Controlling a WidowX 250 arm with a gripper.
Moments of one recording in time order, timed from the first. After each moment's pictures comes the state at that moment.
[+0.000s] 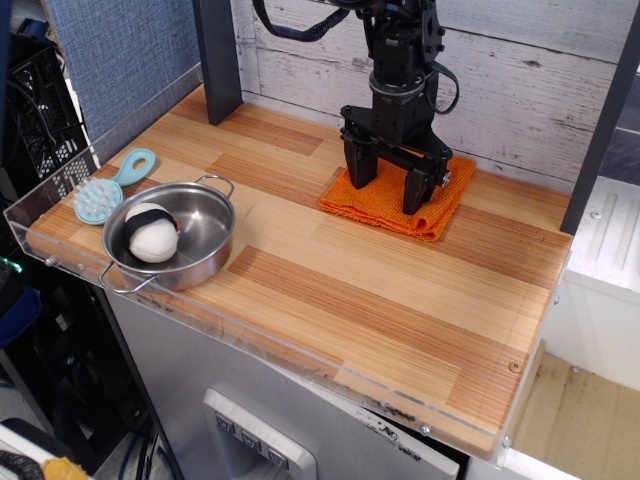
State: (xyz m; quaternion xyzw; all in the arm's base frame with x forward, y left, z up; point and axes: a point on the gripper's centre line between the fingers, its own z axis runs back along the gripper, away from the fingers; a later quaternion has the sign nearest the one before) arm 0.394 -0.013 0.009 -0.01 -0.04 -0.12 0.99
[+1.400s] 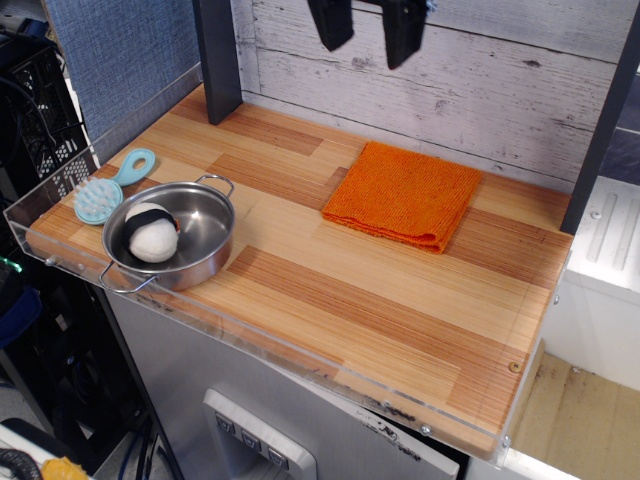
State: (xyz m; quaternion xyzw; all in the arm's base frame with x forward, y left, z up) arm 0.378 0.016 0.151 -0.04 -0.11 -0.11 0.99
